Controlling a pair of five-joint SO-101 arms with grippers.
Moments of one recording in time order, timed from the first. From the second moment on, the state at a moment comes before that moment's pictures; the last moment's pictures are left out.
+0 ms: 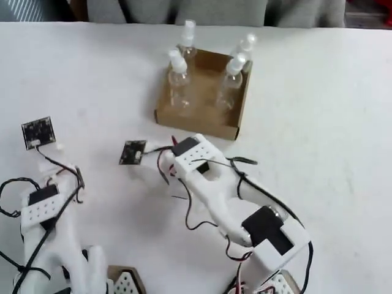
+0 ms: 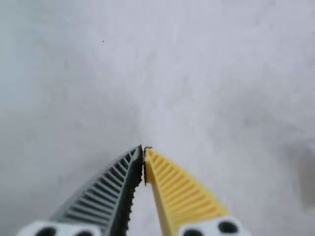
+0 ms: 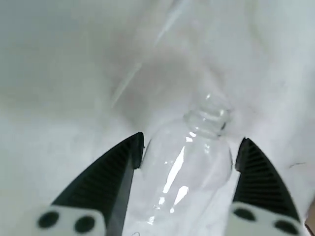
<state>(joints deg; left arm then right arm) -30.5 -37.8 72.4 33.5 -1.5 -39.2 7.4 25.0 60.3 43.9</state>
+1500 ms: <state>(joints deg) -25.7 -37.8 72.4 33.8 -1.5 -18.1 -16.3 38.2 66.3 30.8</state>
